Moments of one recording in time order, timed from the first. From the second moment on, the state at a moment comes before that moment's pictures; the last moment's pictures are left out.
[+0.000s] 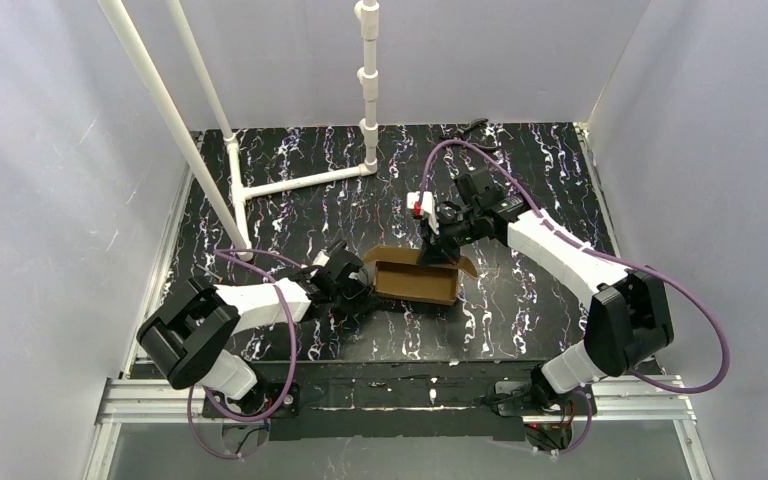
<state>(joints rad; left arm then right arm) -0.78 1.47 0.59 -0.06 -0.06 -1.56 0.55 1.50 1.17 -0.67 -0.82 -0.68</state>
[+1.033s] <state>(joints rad) -0.75 0.82 0.26 -0.05 -0.04 -1.07 0.55 1.55 1.32 -0.71 -0.54 -0.61</state>
